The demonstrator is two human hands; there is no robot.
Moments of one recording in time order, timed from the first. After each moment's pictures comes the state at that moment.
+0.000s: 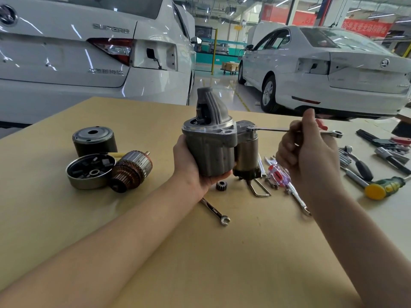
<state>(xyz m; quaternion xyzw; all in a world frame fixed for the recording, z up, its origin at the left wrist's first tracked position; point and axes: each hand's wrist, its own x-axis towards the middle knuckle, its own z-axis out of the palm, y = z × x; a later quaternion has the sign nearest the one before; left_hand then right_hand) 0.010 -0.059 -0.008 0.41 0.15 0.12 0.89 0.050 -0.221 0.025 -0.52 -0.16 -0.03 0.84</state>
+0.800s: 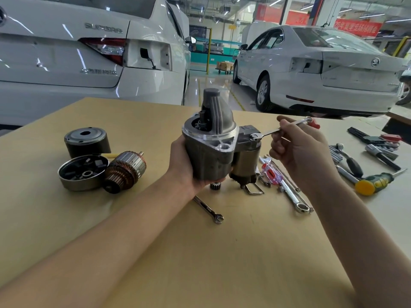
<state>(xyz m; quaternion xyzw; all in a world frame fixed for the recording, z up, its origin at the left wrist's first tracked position) 0.012 -0.058 -0.009 0.41 0.08 0.07 0.91 0.063 -0.233 0.028 -0.57 -0.15 0.01 0.80</state>
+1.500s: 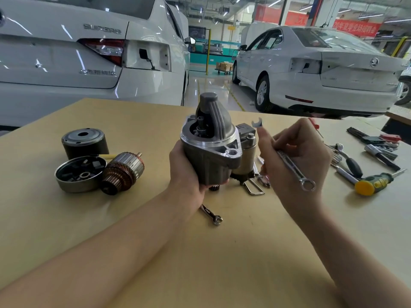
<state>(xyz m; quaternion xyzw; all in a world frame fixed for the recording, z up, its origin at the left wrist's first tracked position) 0.008 -0.070 -0.018 0.40 0.10 0.15 0.90 0.028 -0.216 0.009 -0.66 -0.30 -0.40 0.56</state>
